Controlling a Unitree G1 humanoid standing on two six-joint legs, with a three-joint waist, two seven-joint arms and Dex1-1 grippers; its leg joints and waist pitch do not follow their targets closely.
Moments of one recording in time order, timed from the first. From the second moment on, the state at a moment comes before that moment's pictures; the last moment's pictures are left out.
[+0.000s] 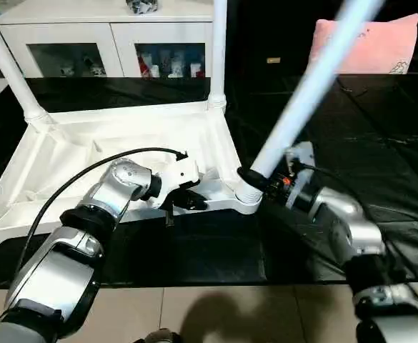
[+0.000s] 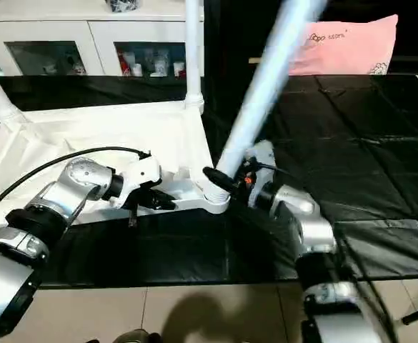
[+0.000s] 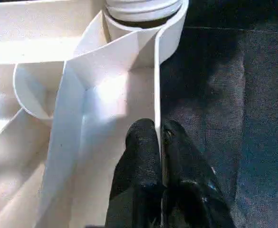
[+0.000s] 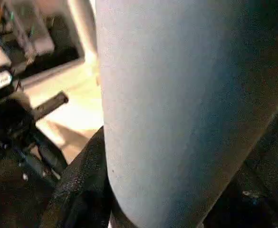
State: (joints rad) left arm -0.83 0.35 -0.36 0.92 0.07 -0.05 -1.19; right arm -0.50 -0.21 -0.04 0.59 0.36 0.12 0.84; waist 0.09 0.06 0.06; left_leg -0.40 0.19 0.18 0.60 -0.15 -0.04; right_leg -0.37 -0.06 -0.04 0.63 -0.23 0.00
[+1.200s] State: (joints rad) left arm -0.84 0.36 -0.36 0.95 0.11 -0.14 -1.24; right arm -0.56 -0.32 0.14 0.61 0.17 -0.04 1.07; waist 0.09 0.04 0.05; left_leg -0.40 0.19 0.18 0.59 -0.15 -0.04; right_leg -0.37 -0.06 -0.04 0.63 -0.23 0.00
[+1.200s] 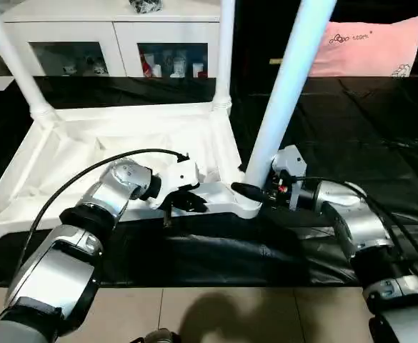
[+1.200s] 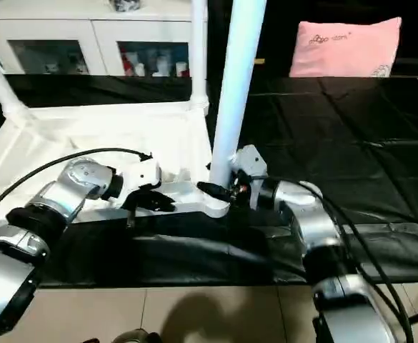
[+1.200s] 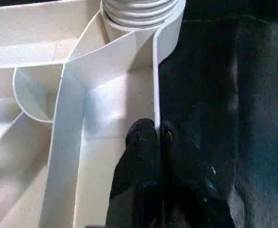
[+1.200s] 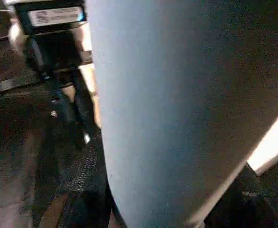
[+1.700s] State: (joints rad) left arm -0.85 0.38 -0.40 0.95 0.14 -0.21 -1.33; right arm -0.55 -0.33 0.16 0.62 0.18 -0.09 1.19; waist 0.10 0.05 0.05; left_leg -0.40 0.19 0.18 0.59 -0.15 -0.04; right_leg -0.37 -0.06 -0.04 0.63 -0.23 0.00
